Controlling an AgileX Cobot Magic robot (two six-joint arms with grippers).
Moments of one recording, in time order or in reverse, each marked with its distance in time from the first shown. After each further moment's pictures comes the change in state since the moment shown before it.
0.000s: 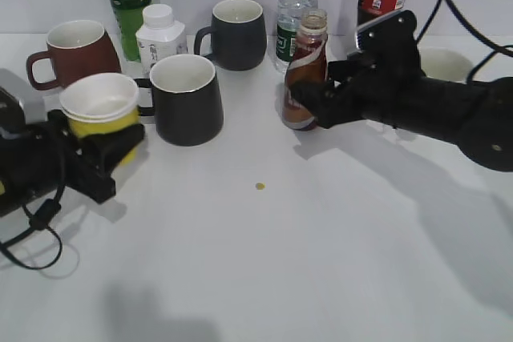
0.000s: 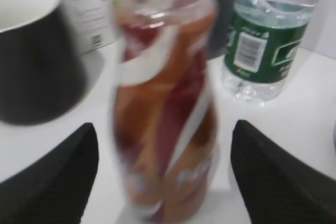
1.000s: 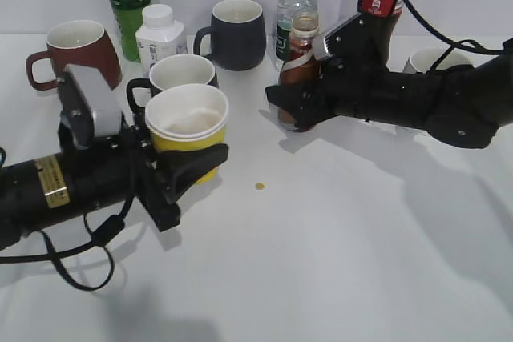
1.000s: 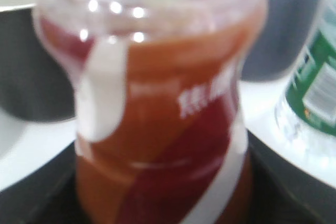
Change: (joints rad) left arm -0.236 0.000 -0.084 0.151 0.023 -0.086; right arm 0.000 0.176 -0.211 -0.213 -0.012 0.129
